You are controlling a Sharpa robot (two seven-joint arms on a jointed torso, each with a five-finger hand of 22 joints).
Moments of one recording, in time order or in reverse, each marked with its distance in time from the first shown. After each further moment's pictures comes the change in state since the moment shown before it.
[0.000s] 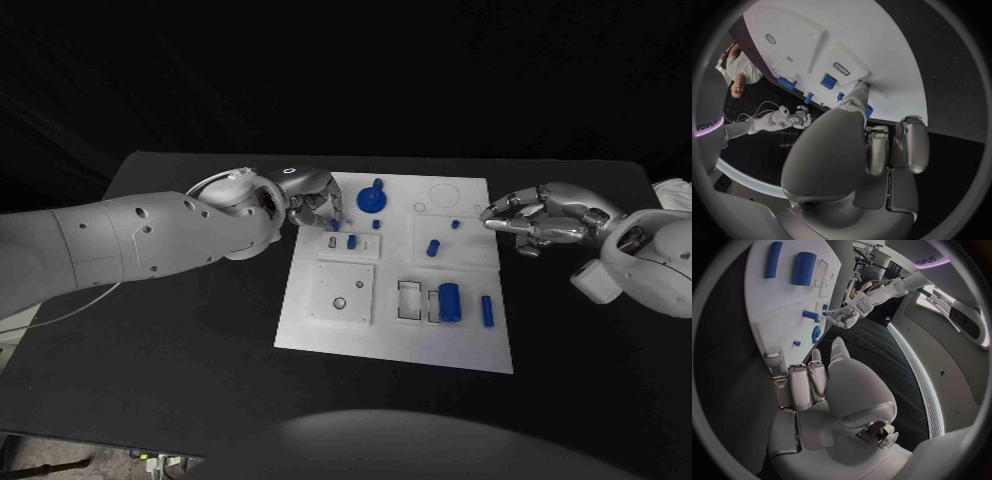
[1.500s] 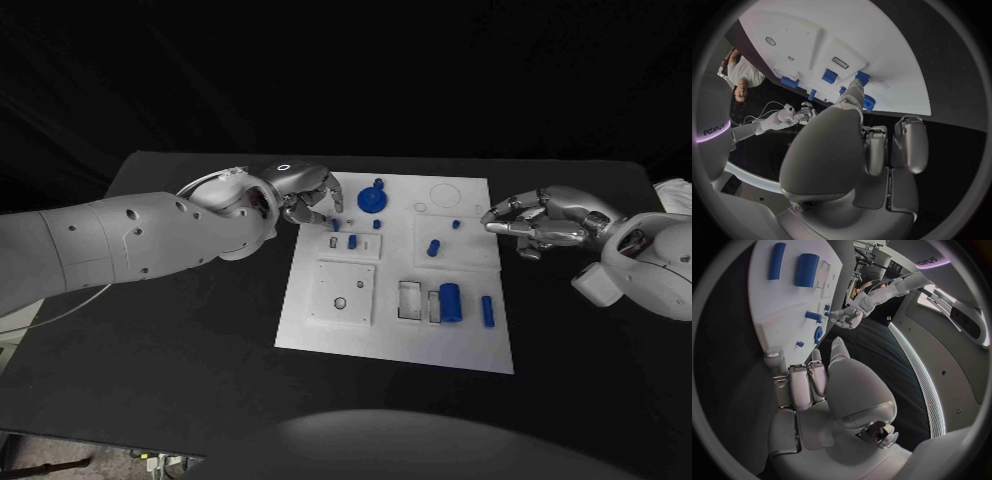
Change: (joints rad) left arm -0.001 -0.031 0.000 0.011 -0.024 -0.071 0.076; left_hand -0.034 -0.074 -0.035 0.015 -0.028 -0.095 -0.023 0.000 0.002 -0.002 -0.034 -0.010 0.000 0.000 -0.029 0.000 0.001 0.000 -0.004 -0.025 -0.006 0.000; right arm -0.008 0.000 0.000 -0.006 0.000 0.000 -0.005; right_hand 0.000 0.000 0.000 -0.005 0.000 0.004 0.004 0.000 -0.001 -0.002 0.002 -0.001 0.000 0.000 0.000 0.000 0.000 0.000 -0.004 -0.004 -0.001 0.001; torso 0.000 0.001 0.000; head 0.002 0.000
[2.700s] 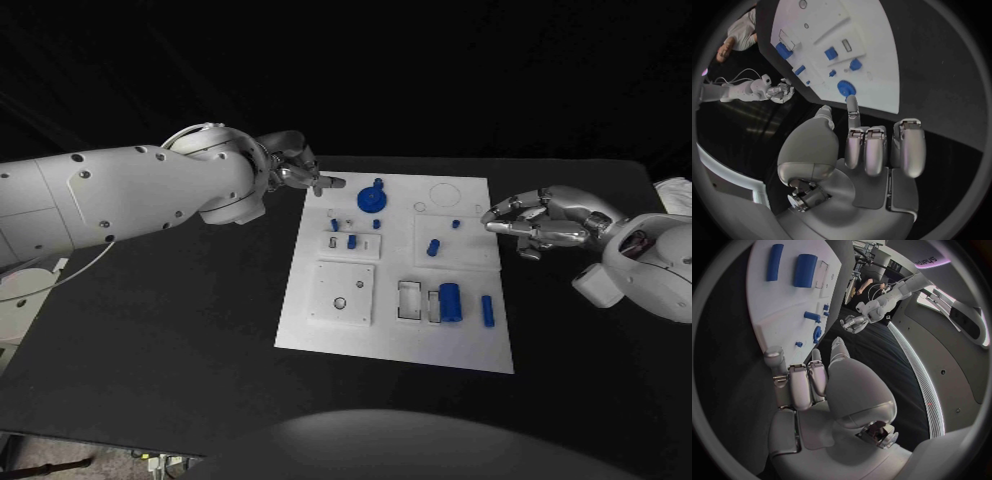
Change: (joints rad) left arm 0.165 -0.057 0.003 0.138 0.310 0.266 -0.482; left_hand -0.661 0.203 -0.271 0.005 0.265 0.110 -0.029 0.071 0.123 0.002 -0.020 0.063 0.000 0.000 -0.018 0.000 0.000 0.000 0.002 -0.023 0.069 0.000; right arm 0.002 -0.006 0.000 0.017 0.002 -0.012 0.002; right_hand -0.007 0.004 -0.003 0.003 0.003 0.004 0.004 -0.004 -0.004 -0.007 0.000 -0.003 0.000 0.000 0.000 0.000 0.001 0.000 -0.004 0.004 -0.009 0.000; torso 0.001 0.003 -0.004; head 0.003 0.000
